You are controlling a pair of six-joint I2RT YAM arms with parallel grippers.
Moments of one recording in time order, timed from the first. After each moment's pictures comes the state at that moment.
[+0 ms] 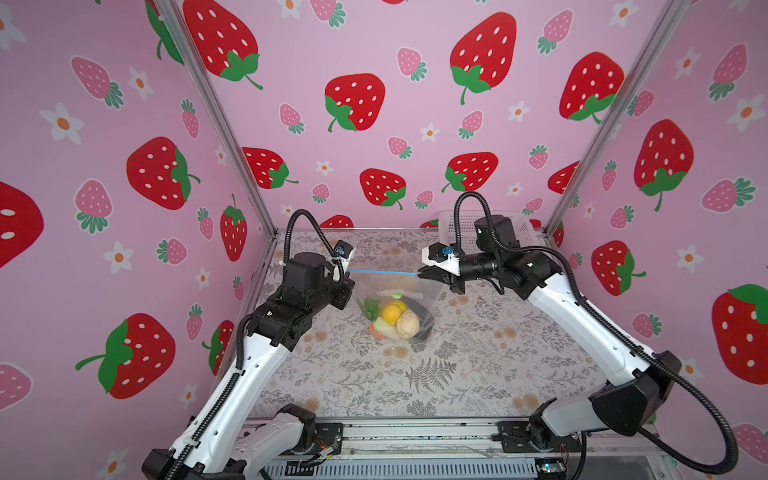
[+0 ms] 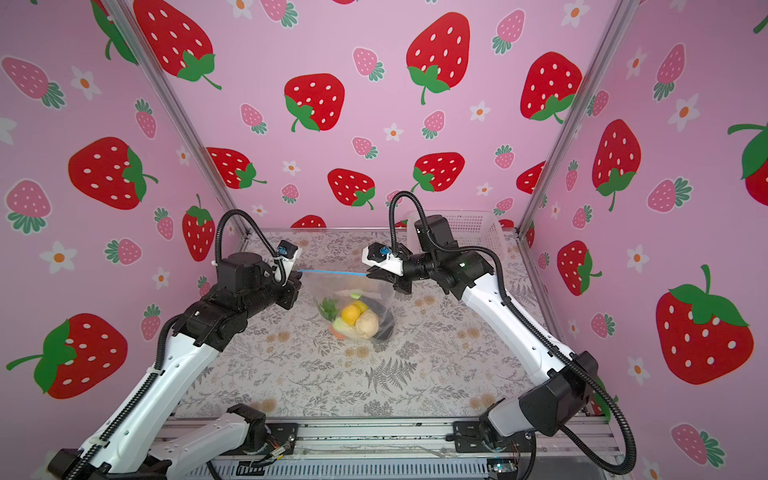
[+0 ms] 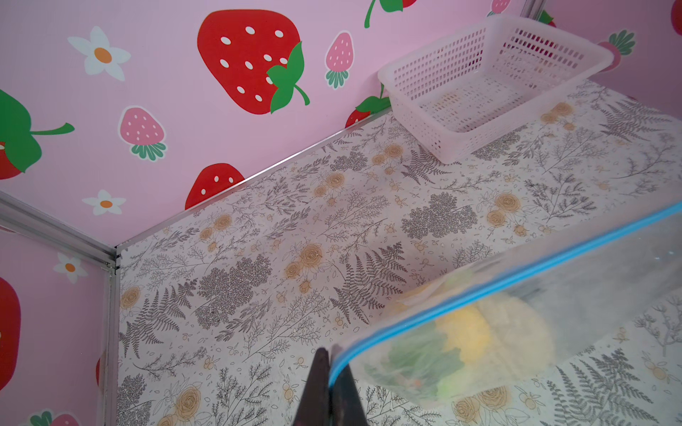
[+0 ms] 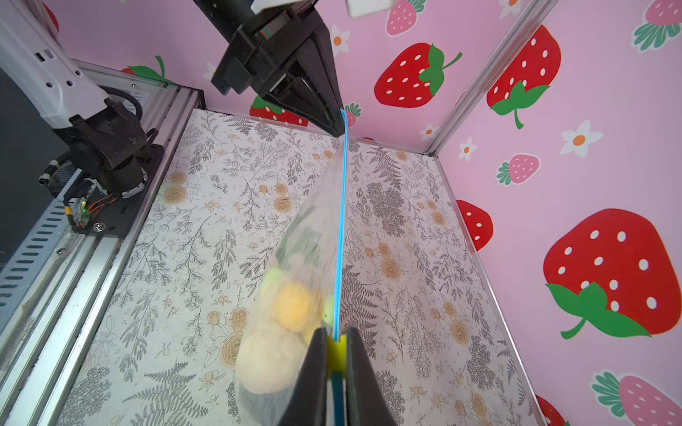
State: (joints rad) left arm -0.35 1.03 1.14 -0.64 0.00 0.21; right arm 0.67 1.46 1.54 -0.66 -0.70 -0.76
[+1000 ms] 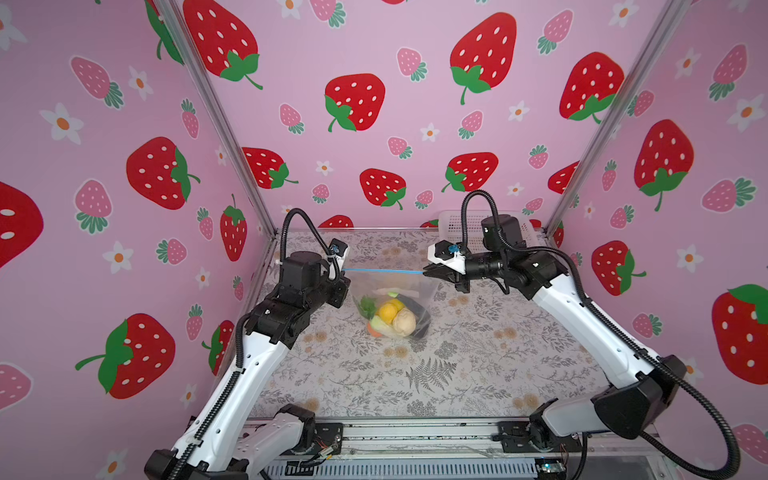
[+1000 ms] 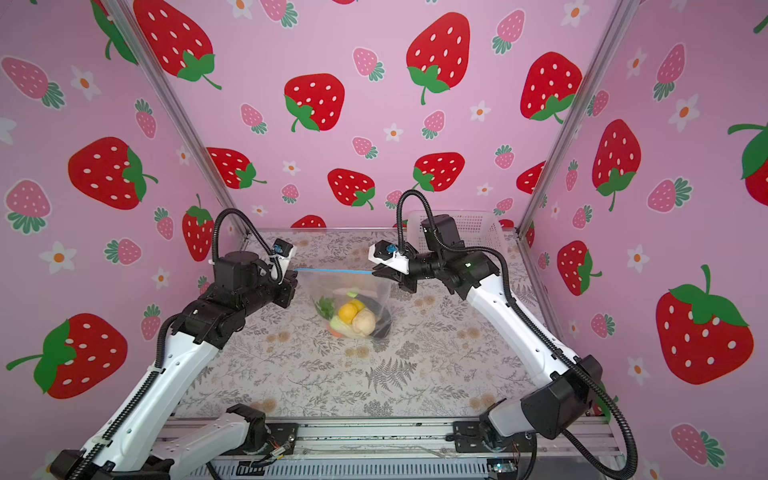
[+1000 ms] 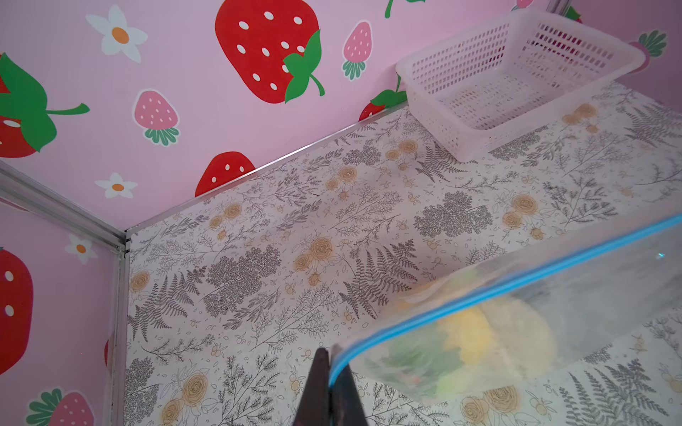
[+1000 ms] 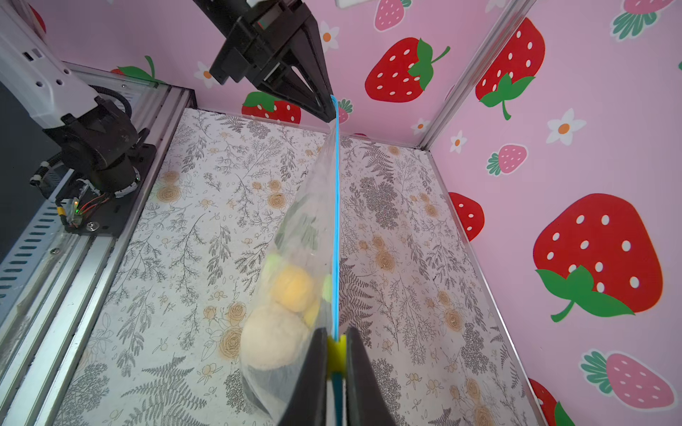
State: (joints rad) left arm -0.30 1.04 1.15 -0.65 0.00 0.20; right arm 0.63 1.44 1.52 -0.66 -0.71 -0.76
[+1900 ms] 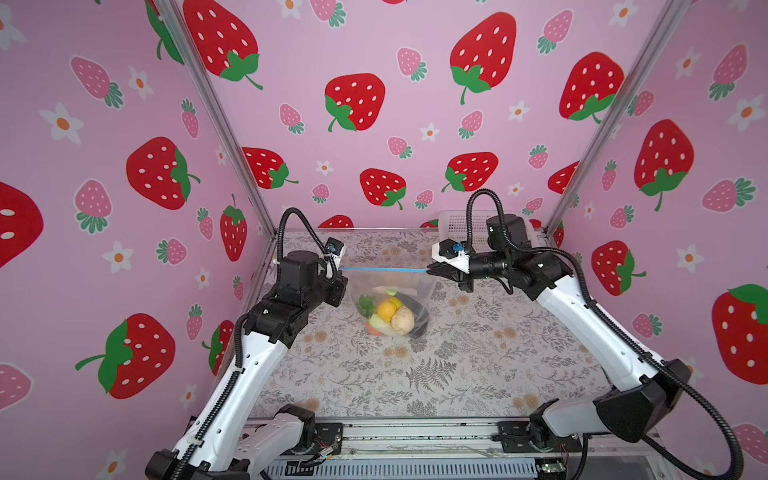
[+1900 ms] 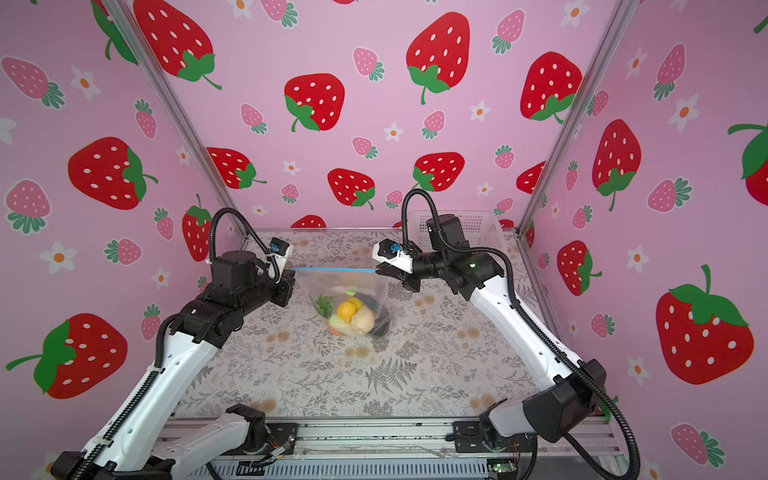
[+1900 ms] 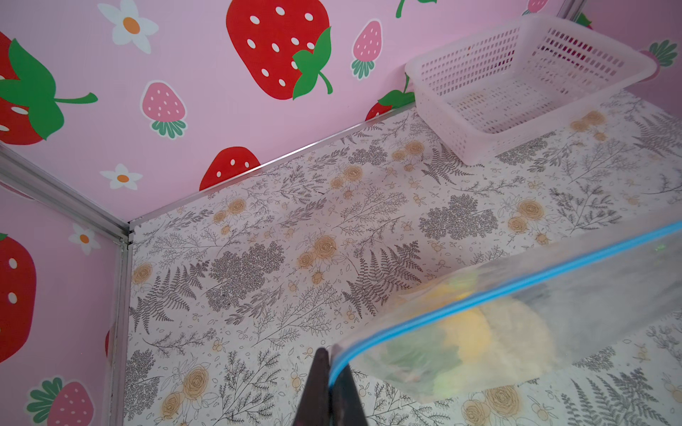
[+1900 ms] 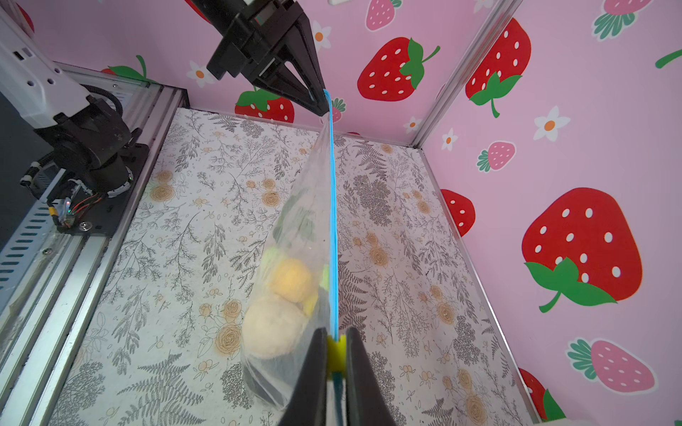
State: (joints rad) left arm -0.28 1.04 1.15 -0.65 0.01 0.18; right arm 0.61 1.42 1.51 -0.66 -0.71 -0.76
